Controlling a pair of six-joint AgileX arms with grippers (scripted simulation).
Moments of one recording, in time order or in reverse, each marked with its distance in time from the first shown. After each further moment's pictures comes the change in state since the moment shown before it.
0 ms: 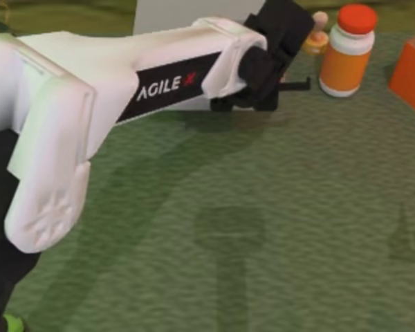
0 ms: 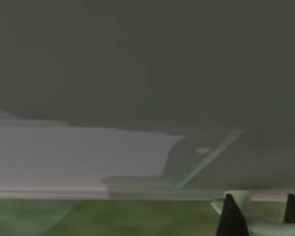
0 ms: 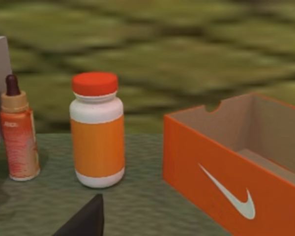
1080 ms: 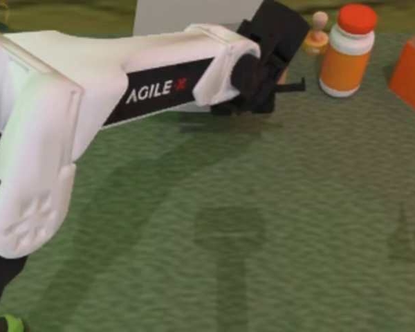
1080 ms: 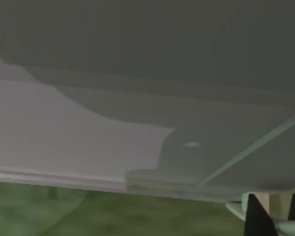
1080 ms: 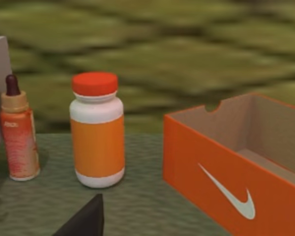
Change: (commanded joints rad) left arm 0.003 -0.065 -0.103 0.057 -0.029 -0.030; right arm 0.000 0.000 0.000 0.000 0.000 0.000
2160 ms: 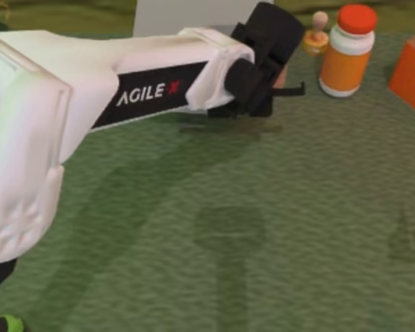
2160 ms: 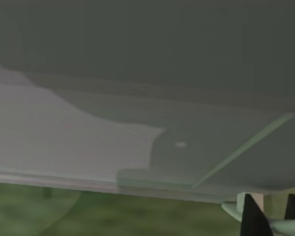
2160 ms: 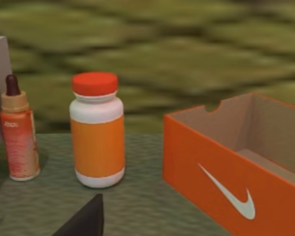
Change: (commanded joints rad) left arm 0.001 -0.041 -0.068 0.049 0.026 0.041; right arm 0.000 0.000 0.000 0.000 0.000 0.000
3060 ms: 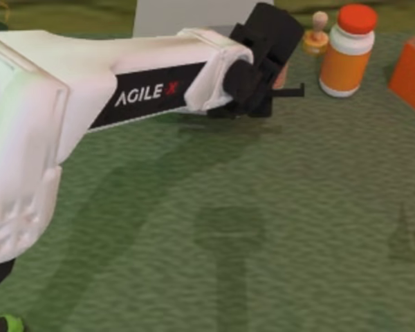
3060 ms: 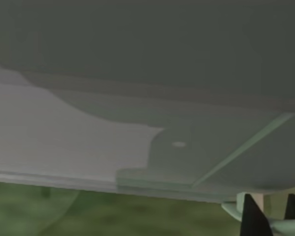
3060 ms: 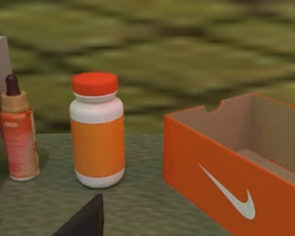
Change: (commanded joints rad) left arm 0.001 -0.005 -0.012 0.005 0.003 0.008; right arm 0.000 0.000 0.000 0.000 0.000 0.000
